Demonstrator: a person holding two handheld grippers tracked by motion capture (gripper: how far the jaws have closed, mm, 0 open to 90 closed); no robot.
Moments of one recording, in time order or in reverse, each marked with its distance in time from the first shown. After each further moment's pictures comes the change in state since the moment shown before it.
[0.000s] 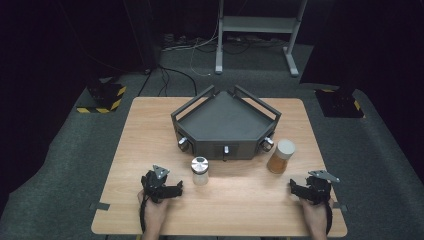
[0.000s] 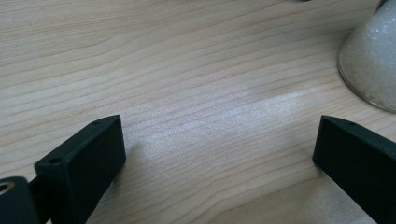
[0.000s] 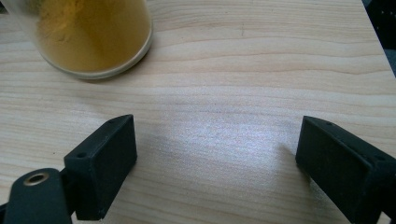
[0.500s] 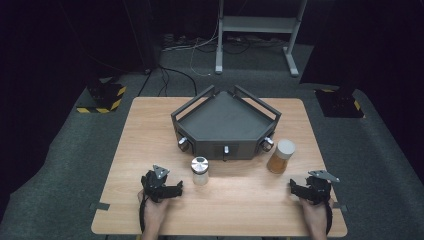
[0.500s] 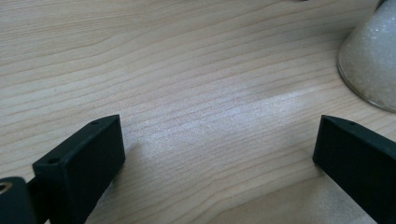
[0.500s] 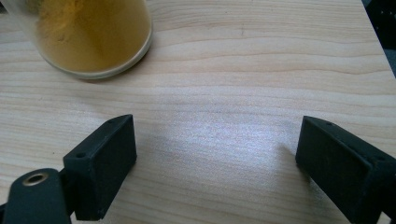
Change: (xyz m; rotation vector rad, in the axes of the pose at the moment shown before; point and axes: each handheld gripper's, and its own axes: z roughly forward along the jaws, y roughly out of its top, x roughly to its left) left arm 0.000 0.000 0.000 0.002 0.000 0.000; right arm 0.001 0.000 0.000 0.001 -0.001 0.000
